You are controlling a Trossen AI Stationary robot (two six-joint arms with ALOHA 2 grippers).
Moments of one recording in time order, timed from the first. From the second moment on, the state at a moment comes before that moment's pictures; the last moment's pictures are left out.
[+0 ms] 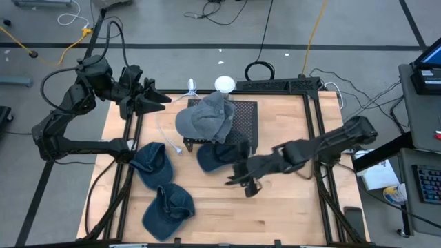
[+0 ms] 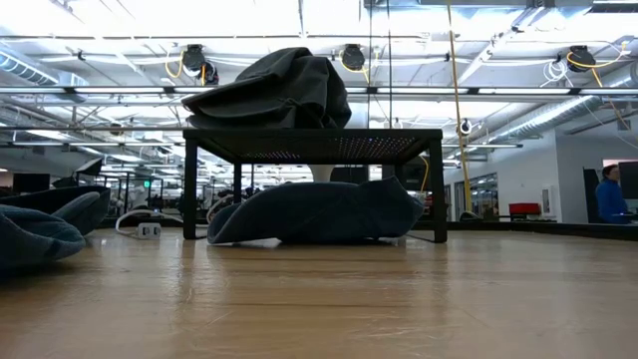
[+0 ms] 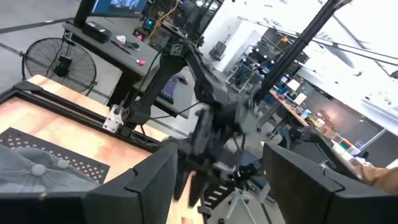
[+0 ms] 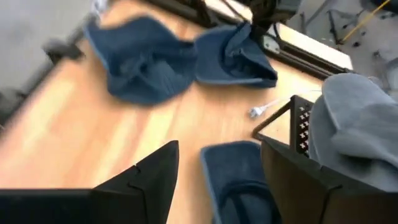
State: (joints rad) left arm 0.51 0.94 1.39 -0.49 0.74 -0.54; right arm 0.36 1.59 1.46 -0.54 0.29 -0.14
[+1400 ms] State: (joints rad) left arm 0.51 0.94 1.39 -0.49 0.77 -0.47; right arm 0.30 1.96 1.46 -0.51 0.25 -0.17
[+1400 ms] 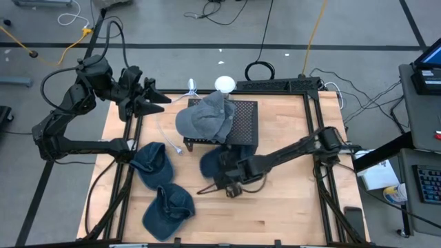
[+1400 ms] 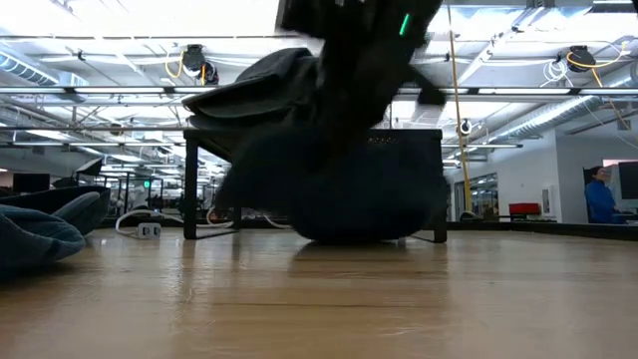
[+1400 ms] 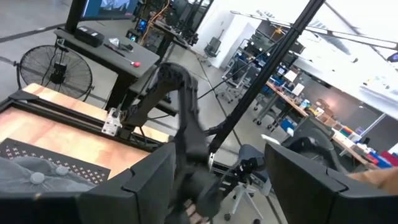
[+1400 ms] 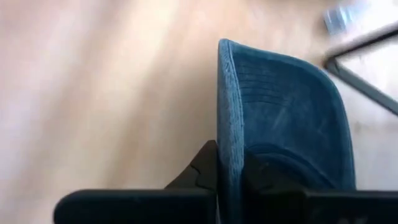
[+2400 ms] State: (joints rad) left arm 0.51 0.94 1.39 -0.48 0.76 -0.49; right arm 0.52 1.13 1.39 -0.40 0.61 -0.05
